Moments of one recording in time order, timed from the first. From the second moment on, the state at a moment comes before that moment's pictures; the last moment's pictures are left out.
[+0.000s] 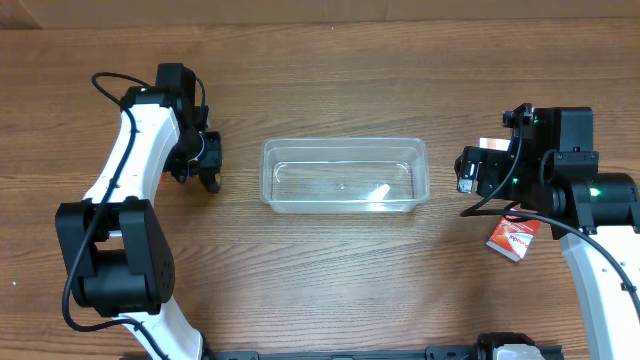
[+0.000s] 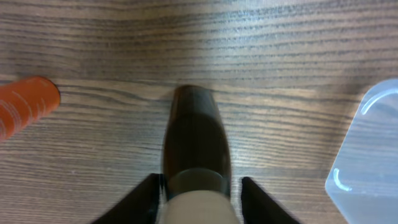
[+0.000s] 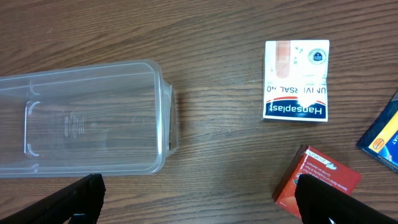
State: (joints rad) left arm 0.02 1.92 1.49 -1.09 0.02 -0.08; right arm 0.01 1.21 1.22 -1.06 -0.12 0.15
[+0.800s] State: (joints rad) left arm -0.26 1.69 1.83 -1.40 0.03 -0.18; right arm -0.01 1.16 1.22 -1.05 -0.12 0.15
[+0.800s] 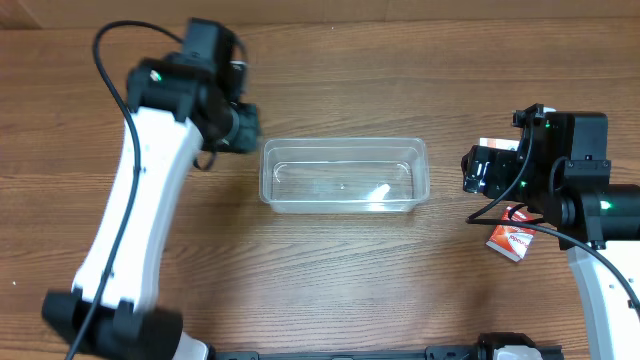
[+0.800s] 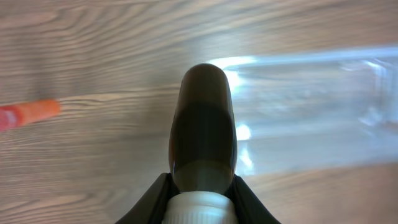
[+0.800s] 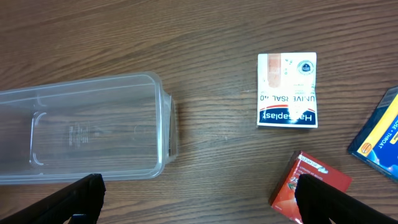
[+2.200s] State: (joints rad) left arm -0.40 2.13 1.83 -1.34 -0.05 -0.36; right arm -0.01 1.17 1.22 -1.06 -0.12 0.15
